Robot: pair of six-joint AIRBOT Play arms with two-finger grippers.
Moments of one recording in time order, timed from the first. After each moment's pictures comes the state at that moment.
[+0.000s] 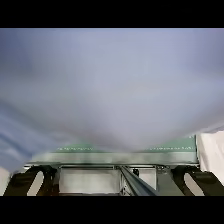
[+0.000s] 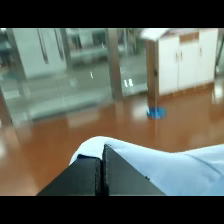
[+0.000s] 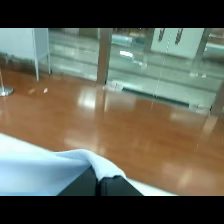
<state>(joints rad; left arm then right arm) 0.13 -0.54 1.75 1.09 -1.21 -1.29 -0.04 -0.72 2.06 -1.18 1.46 1.42</state>
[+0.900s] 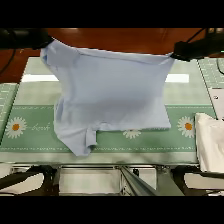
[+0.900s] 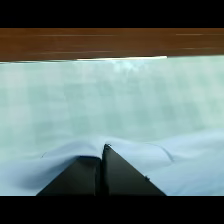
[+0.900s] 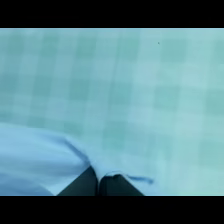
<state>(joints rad) 0.00 -1.34 1.52 1.01 -0.91 -1.35 -0.05 -1.51 1.66 -1.15 1.13 1.45</state>
